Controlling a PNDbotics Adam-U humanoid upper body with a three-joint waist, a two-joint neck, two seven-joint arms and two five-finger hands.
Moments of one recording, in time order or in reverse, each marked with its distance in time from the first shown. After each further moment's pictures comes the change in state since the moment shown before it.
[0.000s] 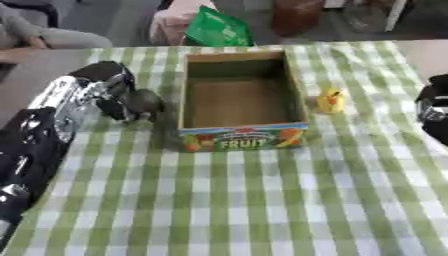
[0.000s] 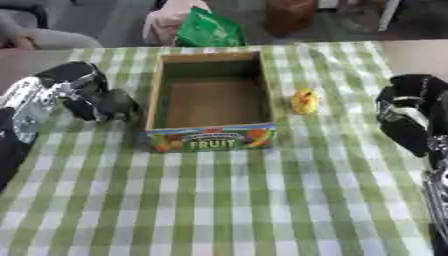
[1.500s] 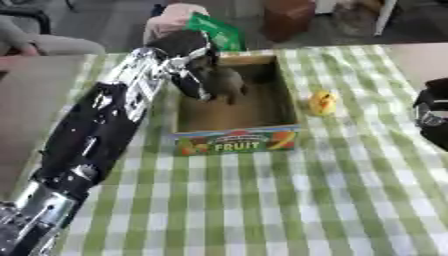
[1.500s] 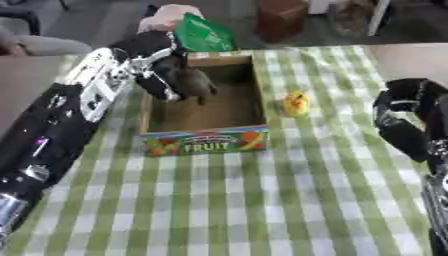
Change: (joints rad) left arm -0.093 -0.217 -0.116 -0.046 -0.031 -0.093 0.021; right arm -0.017 0.020 0.031 0.005 -0.003 -0.005 0.032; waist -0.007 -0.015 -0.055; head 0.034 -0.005
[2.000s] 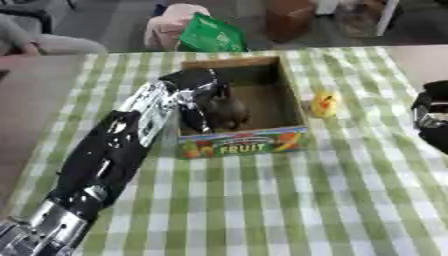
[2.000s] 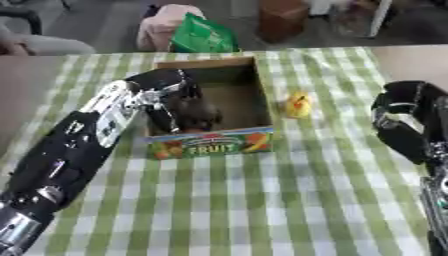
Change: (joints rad) left arm 0.042 -0.027 0.004 0.026 0.034 -0.022 -0.053; right arm 0.000 0.005 -0.001 0.000 -0.001 0.000 0.000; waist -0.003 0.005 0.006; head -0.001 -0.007
